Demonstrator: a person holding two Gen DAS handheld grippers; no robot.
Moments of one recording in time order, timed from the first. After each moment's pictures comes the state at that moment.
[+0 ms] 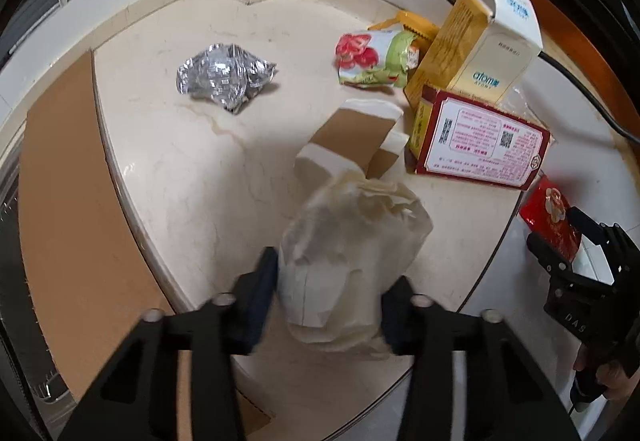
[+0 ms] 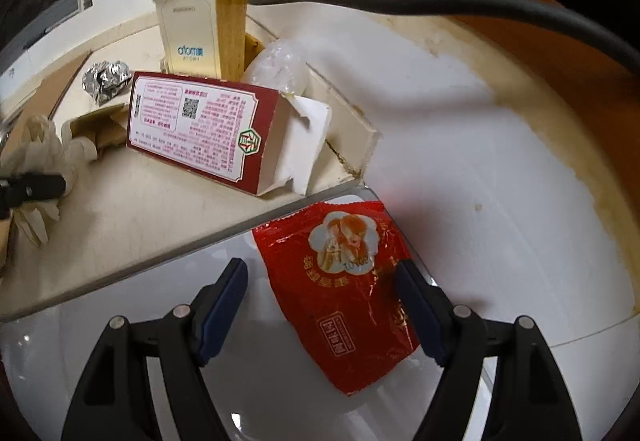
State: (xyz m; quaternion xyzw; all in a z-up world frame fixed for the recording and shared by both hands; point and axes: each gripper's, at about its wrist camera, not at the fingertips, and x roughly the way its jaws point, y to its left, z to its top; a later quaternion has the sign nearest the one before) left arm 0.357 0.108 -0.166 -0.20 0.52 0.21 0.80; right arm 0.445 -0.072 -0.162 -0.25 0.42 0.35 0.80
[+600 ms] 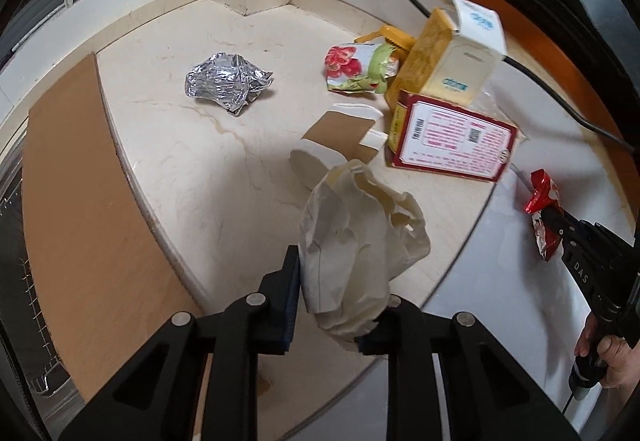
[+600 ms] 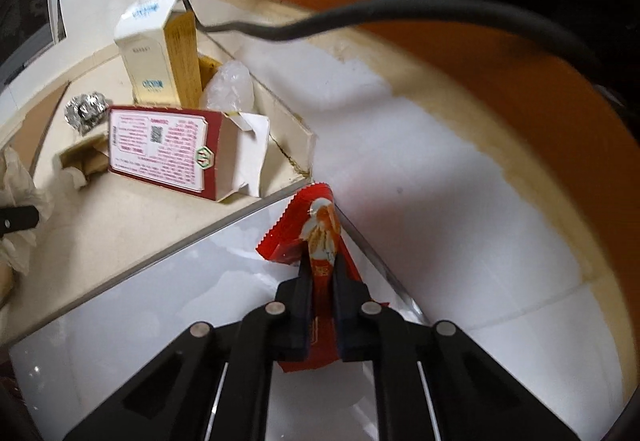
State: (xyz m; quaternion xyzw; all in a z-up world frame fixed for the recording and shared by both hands) left arm 0.330 0.094 -0.138 -0.21 0.50 0.19 0.82; right arm 0.451 -0.094 -0.141 -0.21 0.42 0.31 0.82
